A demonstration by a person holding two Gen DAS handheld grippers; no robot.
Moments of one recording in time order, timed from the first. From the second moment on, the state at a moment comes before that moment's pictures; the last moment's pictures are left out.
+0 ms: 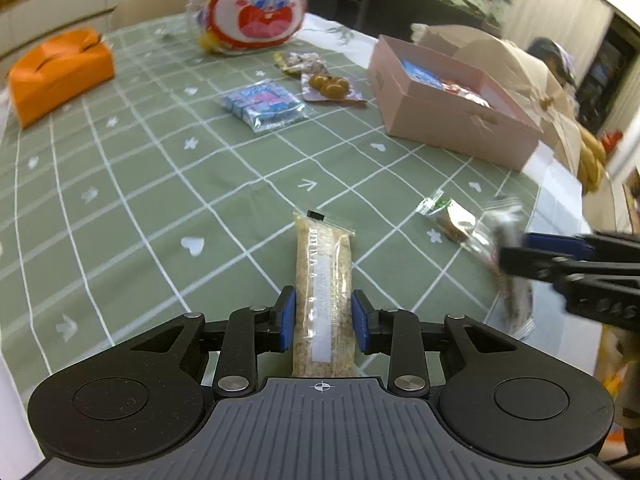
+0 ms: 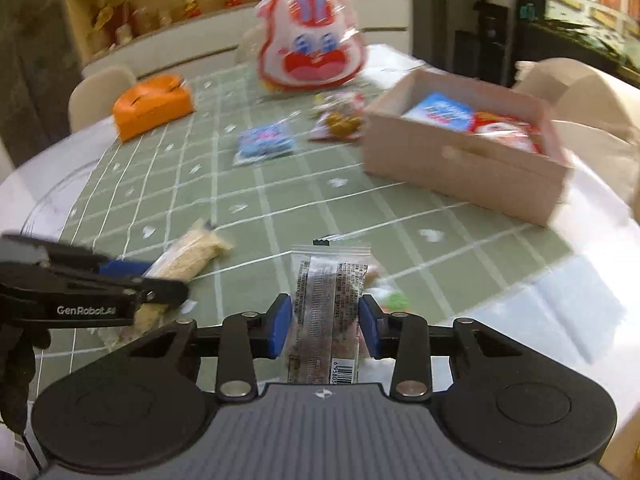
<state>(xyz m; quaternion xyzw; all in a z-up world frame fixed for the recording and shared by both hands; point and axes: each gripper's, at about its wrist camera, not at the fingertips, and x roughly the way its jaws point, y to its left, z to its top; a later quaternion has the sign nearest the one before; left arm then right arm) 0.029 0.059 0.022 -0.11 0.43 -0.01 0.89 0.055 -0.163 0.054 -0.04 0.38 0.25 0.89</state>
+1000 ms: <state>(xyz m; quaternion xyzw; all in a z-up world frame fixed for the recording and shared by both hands) 0.316 0.019 0.068 -0.23 0.37 -0.16 0.88 0.337 -0.231 0.095 0.04 0.44 0.19 0.88</state>
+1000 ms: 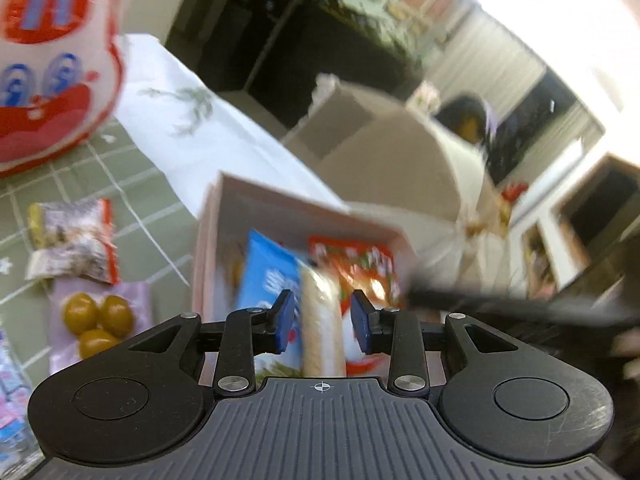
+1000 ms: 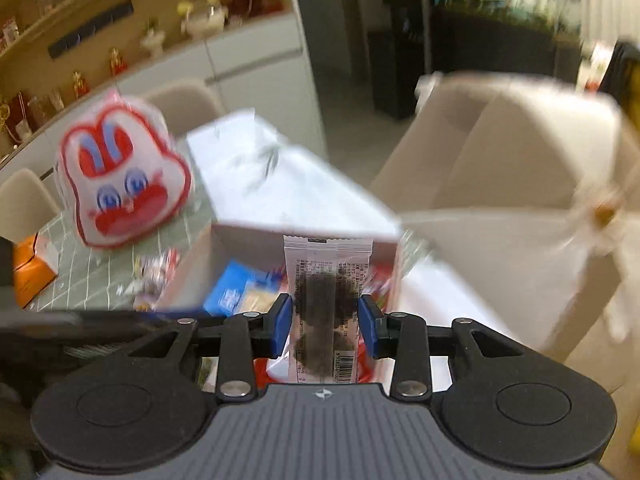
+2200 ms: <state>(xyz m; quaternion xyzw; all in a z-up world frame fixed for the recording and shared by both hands) 0.202 0.101 0.011 -0.16 0.42 -0.10 0.89 0.172 -0.120 0.037 -0.02 0.41 0.32 0.86</state>
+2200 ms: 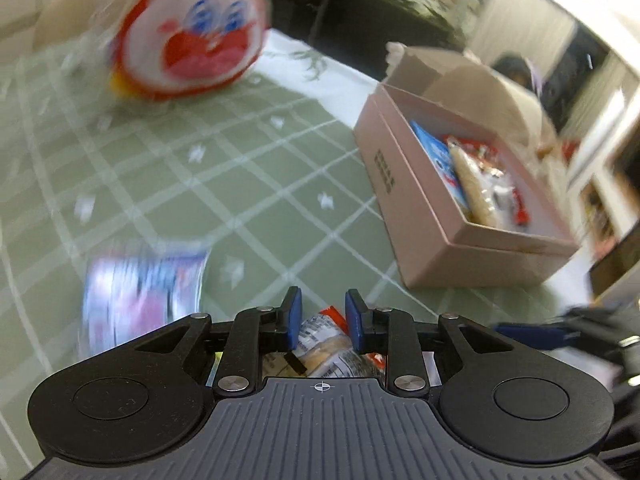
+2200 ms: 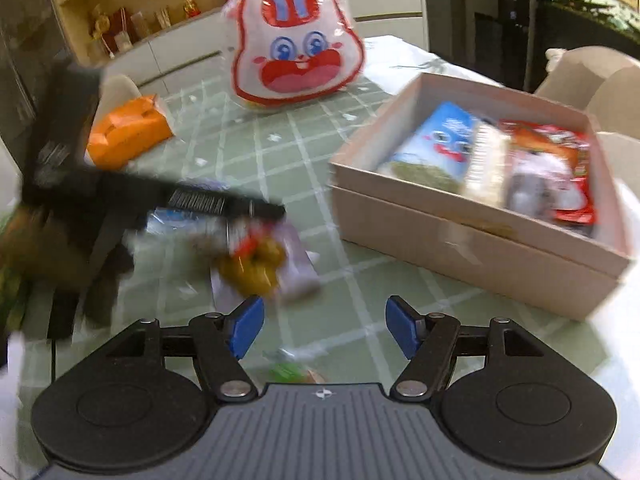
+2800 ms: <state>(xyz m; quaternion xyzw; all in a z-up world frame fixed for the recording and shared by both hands) 0.116 0.107 0.014 -0.19 0.42 -0.08 0.88 0.151 -0.135 0.039 -0.09 0.39 0.28 0.87</state>
